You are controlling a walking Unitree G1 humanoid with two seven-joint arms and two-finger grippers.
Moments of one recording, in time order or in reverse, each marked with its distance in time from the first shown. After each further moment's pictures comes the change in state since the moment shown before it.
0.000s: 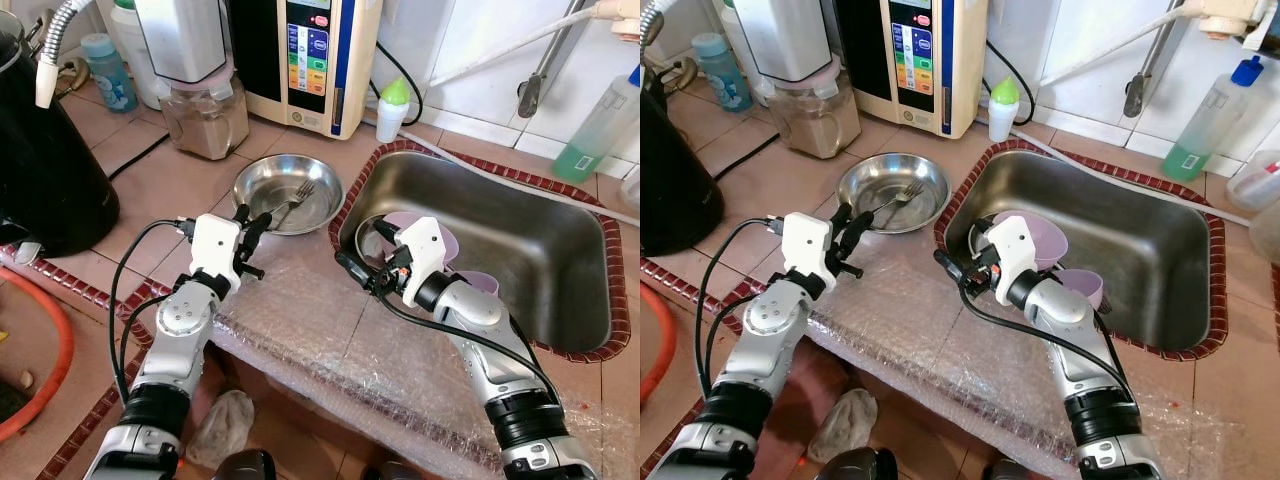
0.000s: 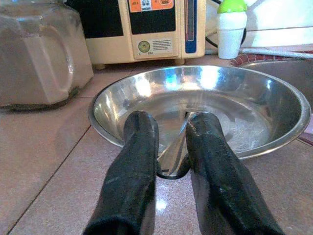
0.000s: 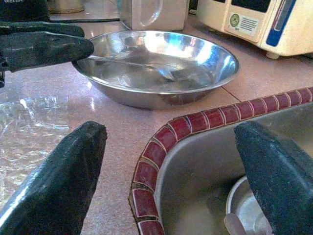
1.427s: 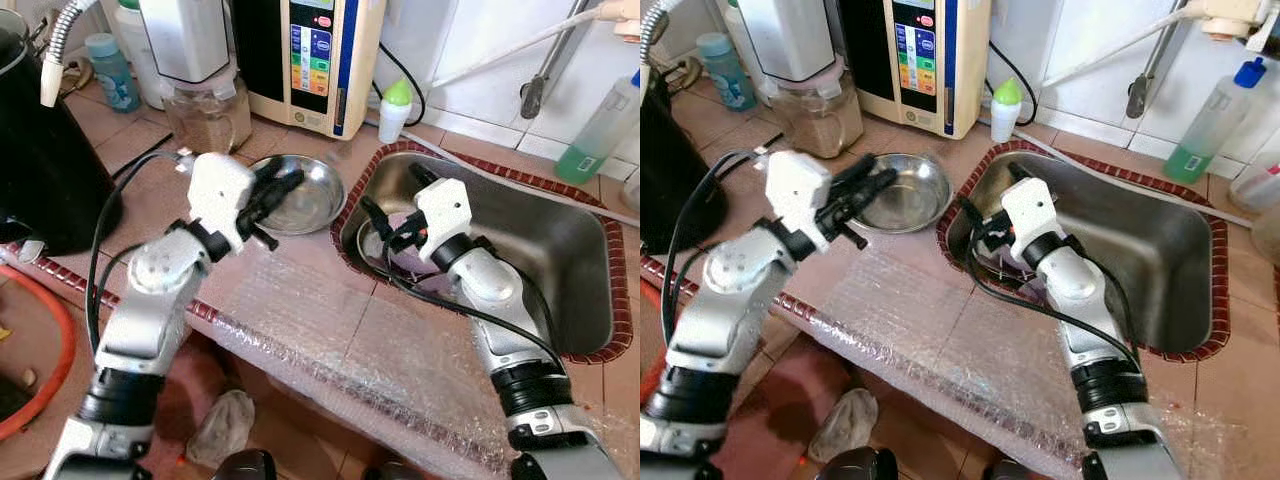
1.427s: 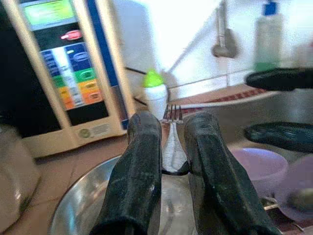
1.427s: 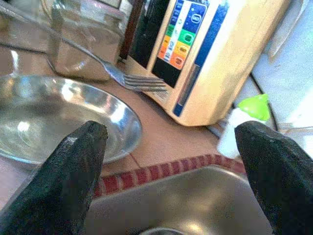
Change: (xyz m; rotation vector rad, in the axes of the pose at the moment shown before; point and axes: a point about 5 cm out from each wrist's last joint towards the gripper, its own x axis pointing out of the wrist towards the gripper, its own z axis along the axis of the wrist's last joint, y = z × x) left arm 0.008 -0.009 0.094 0.089 -0.129 -0.349; right arm 0.005 -0.035 0.039 -0.326 -0.160 -0.252
